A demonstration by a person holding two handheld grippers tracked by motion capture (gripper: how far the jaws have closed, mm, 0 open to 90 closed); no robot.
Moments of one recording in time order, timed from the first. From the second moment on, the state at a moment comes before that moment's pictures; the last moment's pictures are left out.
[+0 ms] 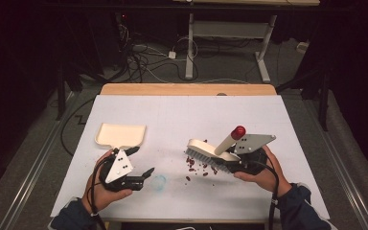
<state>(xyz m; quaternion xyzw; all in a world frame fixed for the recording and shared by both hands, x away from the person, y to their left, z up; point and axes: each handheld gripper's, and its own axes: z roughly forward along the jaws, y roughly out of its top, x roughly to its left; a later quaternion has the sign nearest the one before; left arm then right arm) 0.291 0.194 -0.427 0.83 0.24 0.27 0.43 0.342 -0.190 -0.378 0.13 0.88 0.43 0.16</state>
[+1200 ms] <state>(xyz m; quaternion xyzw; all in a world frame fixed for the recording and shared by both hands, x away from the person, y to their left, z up) 0.279 0.229 -0.460 0.85 0.29 0.25 0.37 0.439 -0.152 -0.411 0.20 0.87 0.30 0.33</state>
